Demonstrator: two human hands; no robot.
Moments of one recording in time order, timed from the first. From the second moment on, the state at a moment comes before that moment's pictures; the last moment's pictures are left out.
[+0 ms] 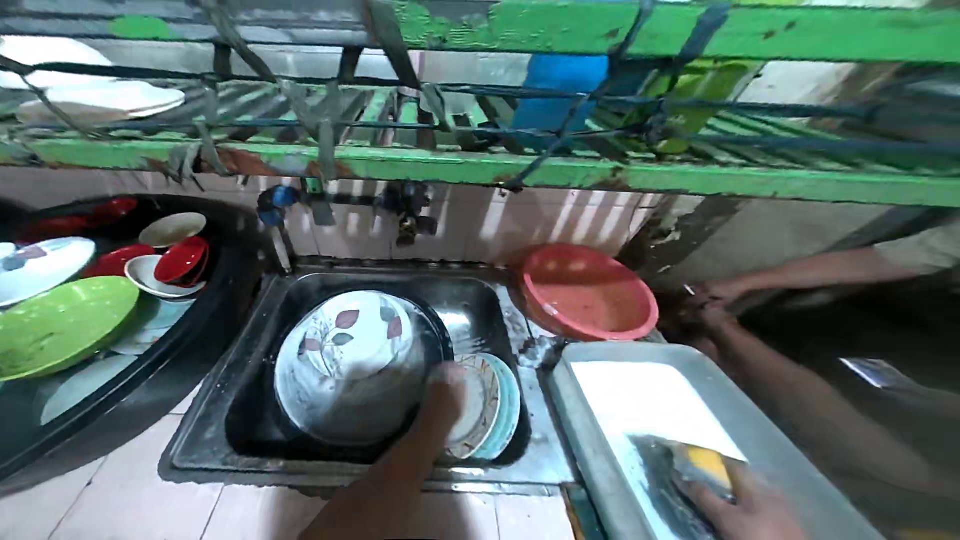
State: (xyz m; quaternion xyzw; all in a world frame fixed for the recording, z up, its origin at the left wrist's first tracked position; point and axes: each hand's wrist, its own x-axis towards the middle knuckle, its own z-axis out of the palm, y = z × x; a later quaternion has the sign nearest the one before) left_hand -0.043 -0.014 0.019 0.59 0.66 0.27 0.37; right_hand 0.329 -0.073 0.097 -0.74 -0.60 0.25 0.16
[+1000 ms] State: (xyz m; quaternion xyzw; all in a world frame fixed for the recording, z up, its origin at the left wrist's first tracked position) left_hand -0.065 -0.082 0.206 0.40 0.61 0.34 0.59; right_hand 0.107 0.024 0.158 -0.62 -0.55 0.29 0.47
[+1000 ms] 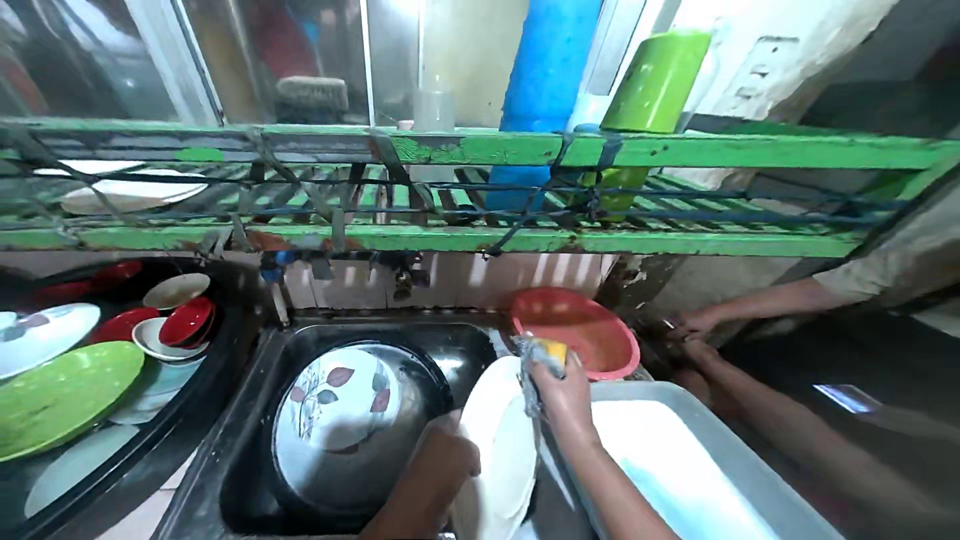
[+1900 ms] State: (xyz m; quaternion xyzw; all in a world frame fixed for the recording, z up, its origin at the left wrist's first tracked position) left_hand -0.123 -0.070 0.178 0.21 0.48 0.63 0.57; right_hand -0.004 -0.024 0.153 -0.52 -0.68 0.19 0.48
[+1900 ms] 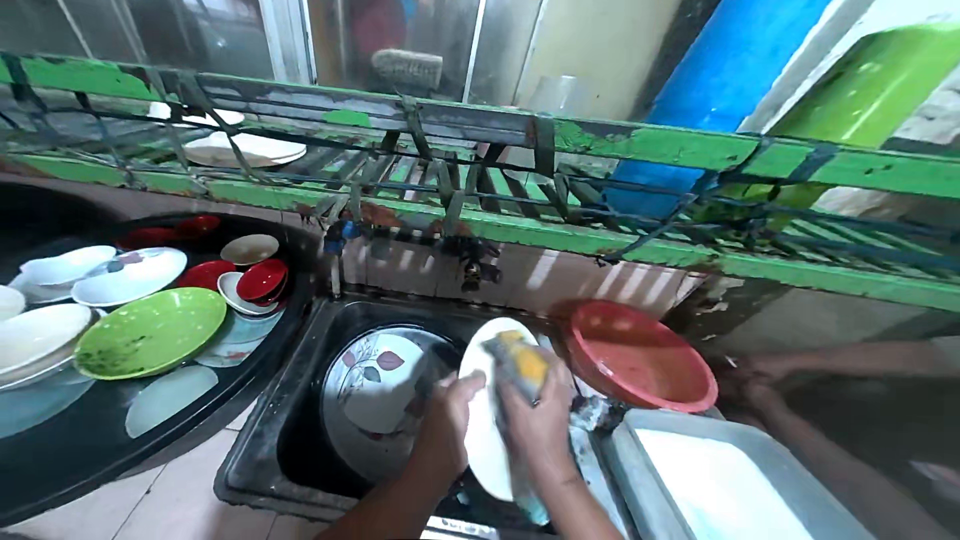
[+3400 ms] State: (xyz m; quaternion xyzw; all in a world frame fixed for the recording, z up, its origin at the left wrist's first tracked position) left_hand -0.088 -0.107 0.186 0.39 0.47 0.42 0.67; right_hand 0.065 0.027 0.133 -0.61 -0.50 0.41 0.46
